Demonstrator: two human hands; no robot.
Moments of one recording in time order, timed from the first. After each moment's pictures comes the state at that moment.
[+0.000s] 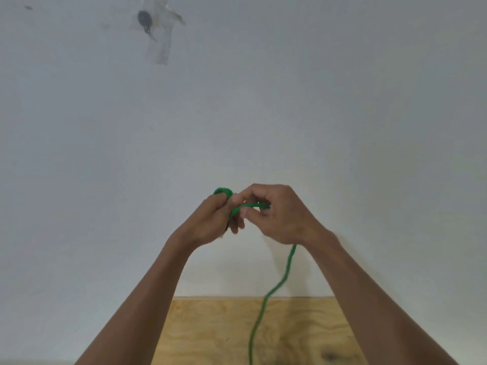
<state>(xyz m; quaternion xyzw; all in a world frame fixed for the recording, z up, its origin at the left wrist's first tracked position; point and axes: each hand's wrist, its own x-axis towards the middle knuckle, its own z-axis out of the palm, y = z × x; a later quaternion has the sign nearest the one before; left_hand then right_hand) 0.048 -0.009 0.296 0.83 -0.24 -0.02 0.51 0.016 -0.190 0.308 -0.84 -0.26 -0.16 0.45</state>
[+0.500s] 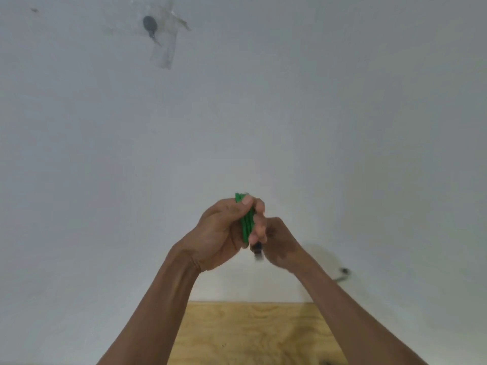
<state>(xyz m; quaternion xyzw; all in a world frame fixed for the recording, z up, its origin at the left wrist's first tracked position) 0.011 -0.031 0.308 0.51 -0.31 -0.21 0.78 0.022 -0.181 0.255 -0.68 -0.20 0.03 0.71</state>
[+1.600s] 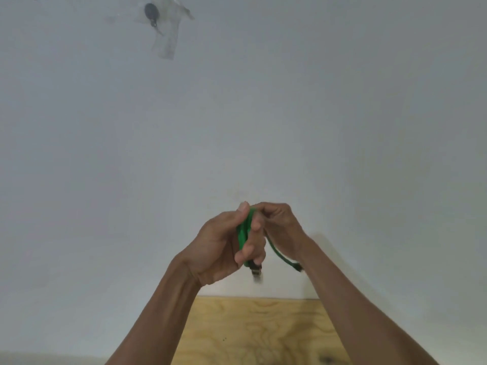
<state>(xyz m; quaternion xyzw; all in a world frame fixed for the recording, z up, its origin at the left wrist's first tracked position) -0.003 -0.028 0.292 0.45 -0.29 -0.29 0.79 0.035 -0.187 0.255 -0.63 -0.21 0.00 0.75</state>
